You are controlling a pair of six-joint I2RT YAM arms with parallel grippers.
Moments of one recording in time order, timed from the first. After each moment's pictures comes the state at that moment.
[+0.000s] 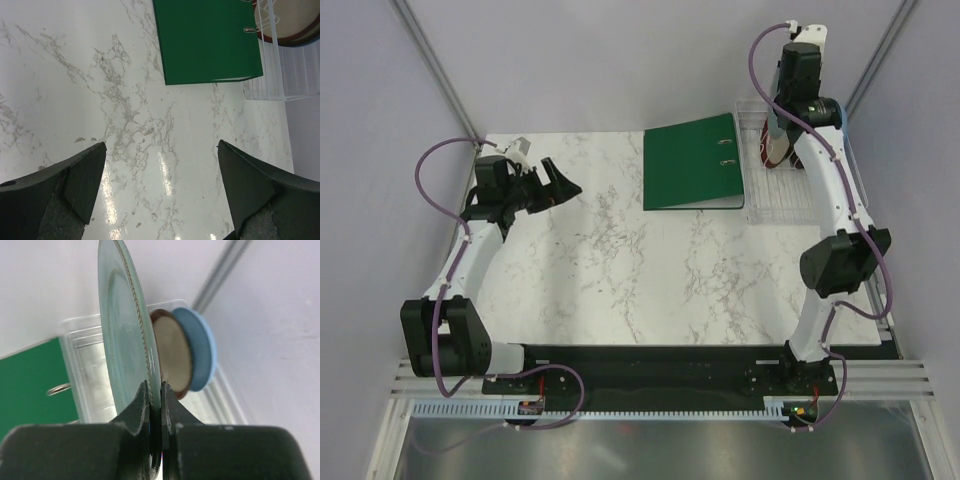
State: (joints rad) left arm 0.03 1.36 1.07 -0.25 0.51 -0.39; right arm 0.13 1.98 2.21 -0.54 0.62 -0.05
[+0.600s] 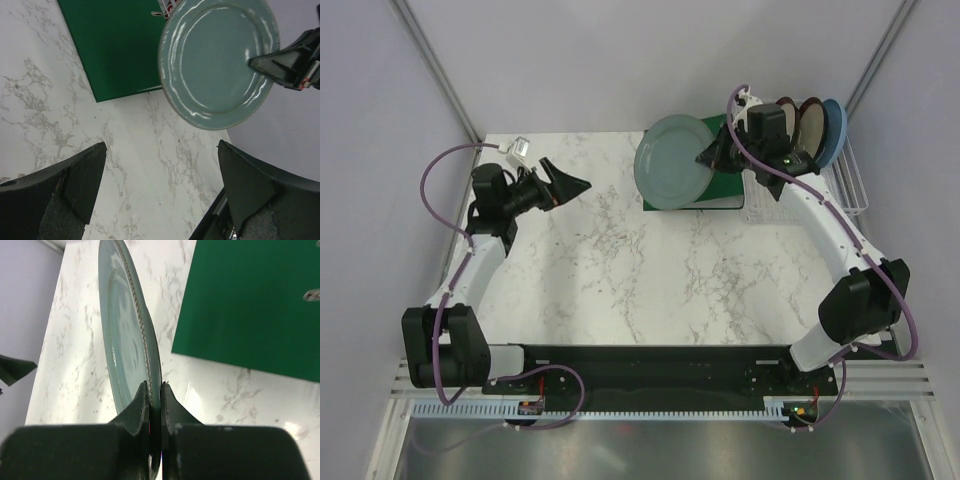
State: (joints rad) left arm 0.03 1.31 0.93 0.11 0.76 -0.61; right arm 0.30 1.59 1.62 -0.48 -0.21 0.45
